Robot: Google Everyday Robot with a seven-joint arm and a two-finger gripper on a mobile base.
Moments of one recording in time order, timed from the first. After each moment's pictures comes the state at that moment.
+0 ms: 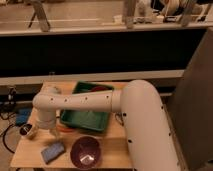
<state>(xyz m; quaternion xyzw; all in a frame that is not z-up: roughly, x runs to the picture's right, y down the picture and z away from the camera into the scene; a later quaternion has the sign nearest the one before) -0.322 0.238 0.741 -0.23 -0.43 -0.58 0.65</state>
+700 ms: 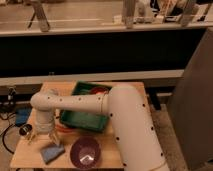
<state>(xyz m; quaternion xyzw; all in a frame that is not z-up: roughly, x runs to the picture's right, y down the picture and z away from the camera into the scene) -0.322 0.279 0.742 -0.31 -0.48 -0.58 0.57</state>
